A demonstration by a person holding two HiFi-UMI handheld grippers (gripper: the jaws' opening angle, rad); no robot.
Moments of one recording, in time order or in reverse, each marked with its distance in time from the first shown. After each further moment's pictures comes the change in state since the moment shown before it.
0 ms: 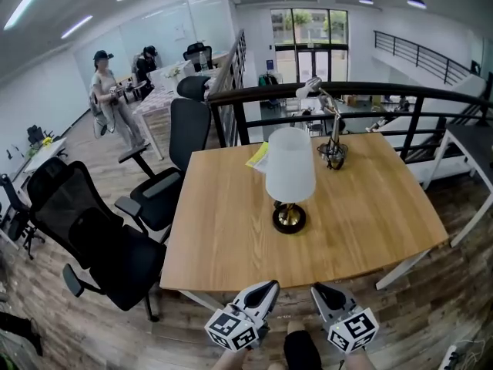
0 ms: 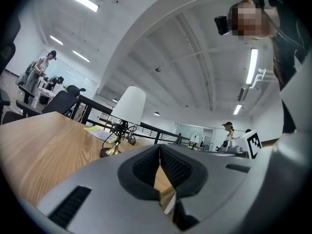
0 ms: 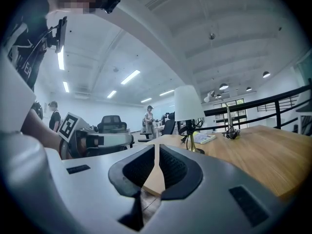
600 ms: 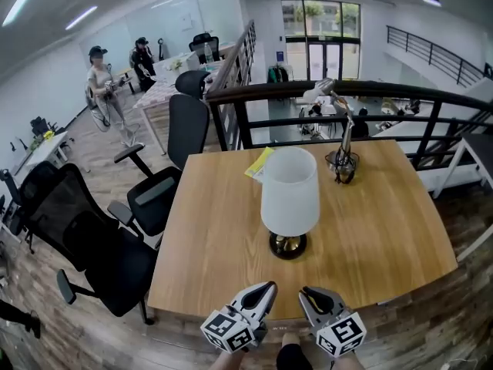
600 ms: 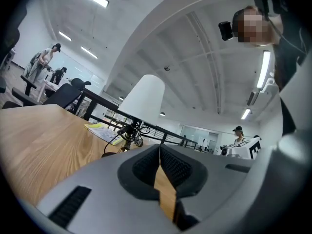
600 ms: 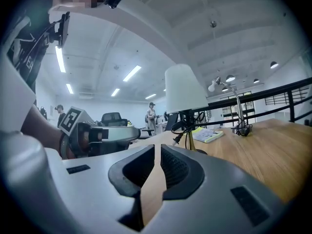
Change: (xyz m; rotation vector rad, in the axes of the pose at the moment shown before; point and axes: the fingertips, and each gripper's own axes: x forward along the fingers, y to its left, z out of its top) left arm 0.095 0.078 0.000 -0.065 0.001 0.057; right arm 0.098 -0.075 -0.016 0.022 0.050 0.092
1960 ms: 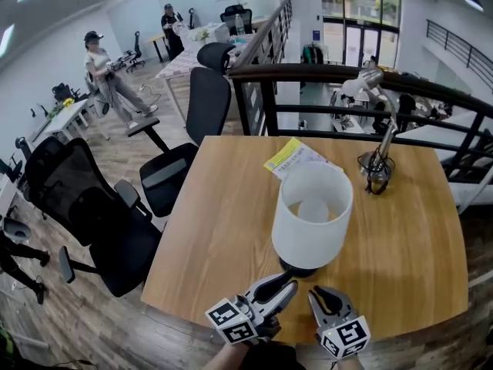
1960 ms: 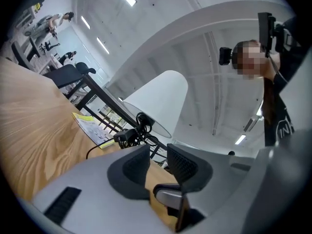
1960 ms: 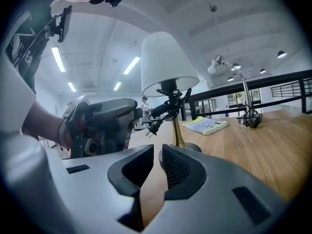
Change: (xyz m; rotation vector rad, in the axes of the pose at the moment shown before) left arm 0.088 0.041 0.020 -0.212 -0.127 -0.101; right arm 0.064 -0.084 -0.028 0.013 0.108 0.069
